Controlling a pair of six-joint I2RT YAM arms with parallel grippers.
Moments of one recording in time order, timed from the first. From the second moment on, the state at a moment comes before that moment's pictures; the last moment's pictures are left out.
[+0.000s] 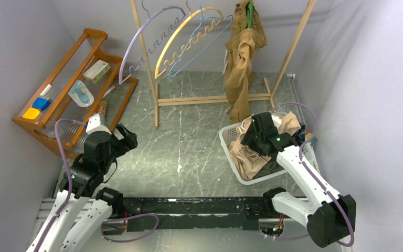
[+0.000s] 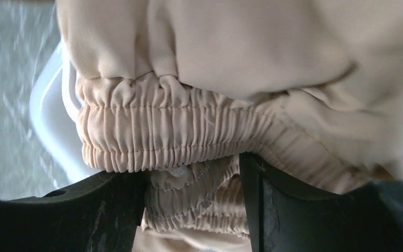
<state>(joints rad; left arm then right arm) -0.38 0.50 0.70 -0.70 -0.34 -0.68 0.35 1.03 0.78 -0.74 0.17 0.72</state>
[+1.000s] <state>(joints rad) -0.38 0.51 0.70 -0.70 -0.34 -0.67 0.36 0.81 1.10 -0.99 0.79 0.87</state>
